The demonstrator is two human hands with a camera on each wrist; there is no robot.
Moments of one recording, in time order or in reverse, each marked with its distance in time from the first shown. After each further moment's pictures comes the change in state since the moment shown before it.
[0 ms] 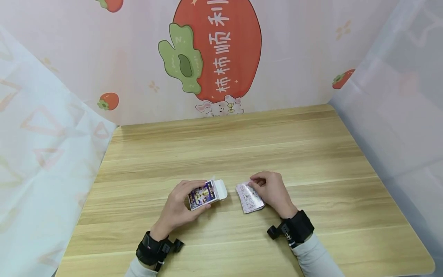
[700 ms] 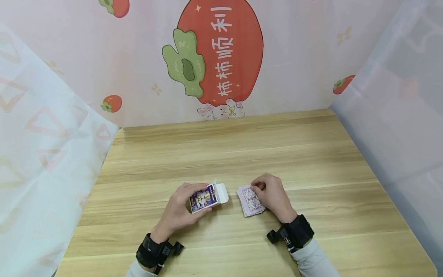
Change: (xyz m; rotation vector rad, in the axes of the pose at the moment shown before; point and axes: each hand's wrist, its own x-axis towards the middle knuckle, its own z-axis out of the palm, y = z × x) left_hand 0.001 0.004 -0.002 0.011 -0.002 0.014; right_hand -0.002 -0.004 0.000 -0.092 -0.002 0.019
